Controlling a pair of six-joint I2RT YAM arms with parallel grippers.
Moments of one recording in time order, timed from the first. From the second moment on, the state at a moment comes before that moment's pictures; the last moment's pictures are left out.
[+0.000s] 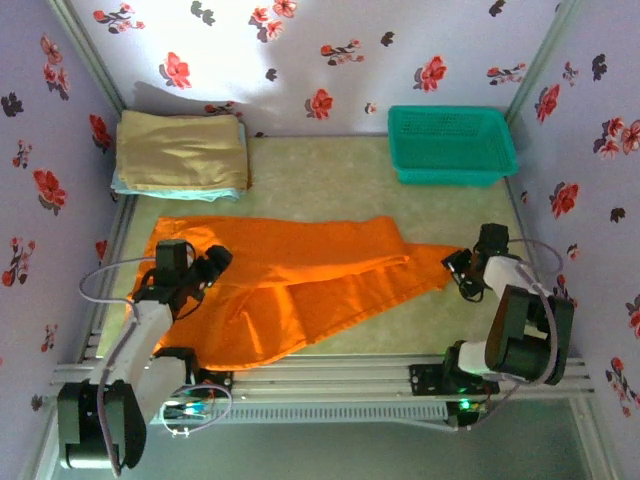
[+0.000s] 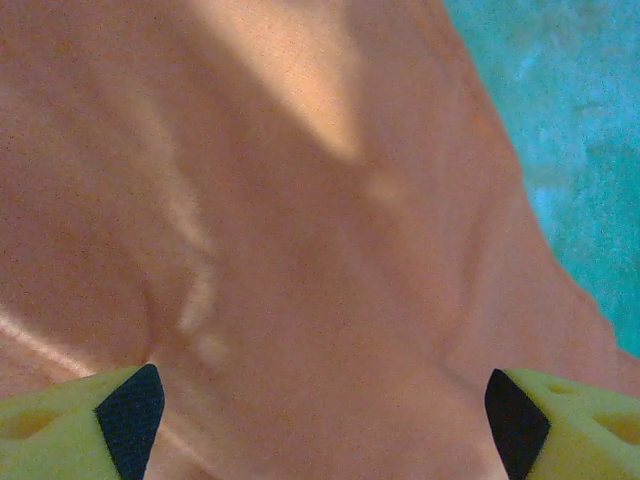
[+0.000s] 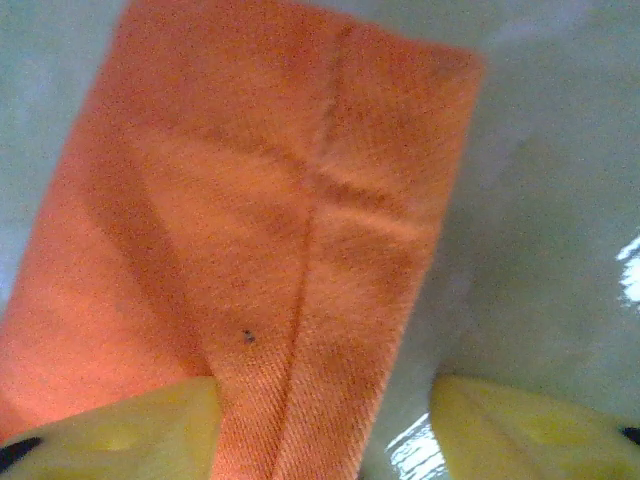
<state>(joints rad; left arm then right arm) -0.07 0.89 0.41 -0.35 0.24 -0.89 -0.27 1.36 0.60 -0.46 -0.22 0.75</state>
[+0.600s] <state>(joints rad) -0.07 0.91 0.41 -0.35 0.25 -0.85 -0.23 1.35 0.74 -0.42 -0.25 0.74</state>
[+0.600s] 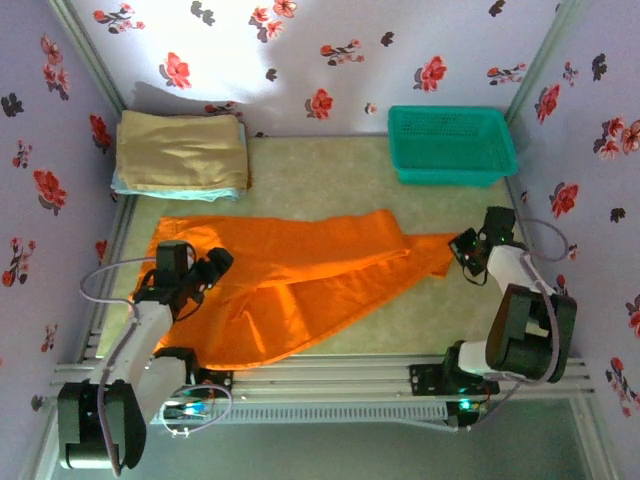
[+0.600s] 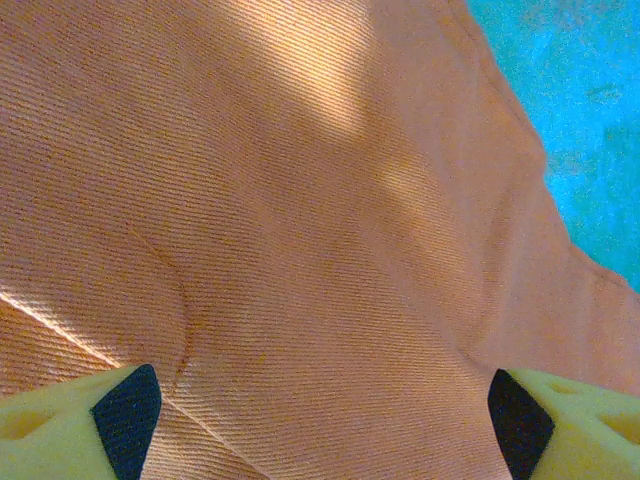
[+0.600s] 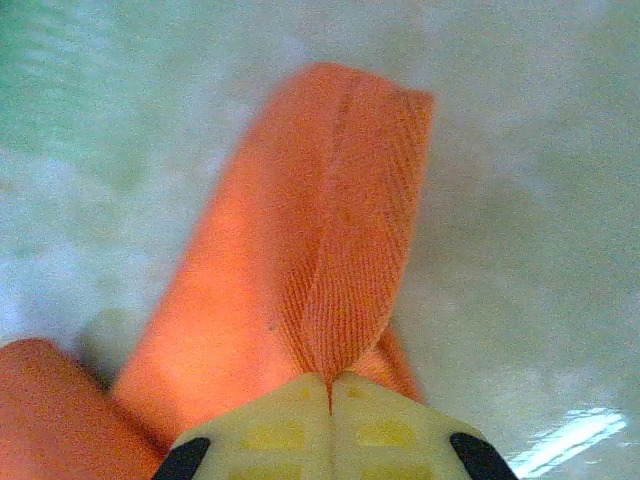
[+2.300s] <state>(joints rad) -0.12 1.03 0.37 -0.20 0.34 -0.91 -0.09 0.93 0.60 -0.53 -0.04 0.85</state>
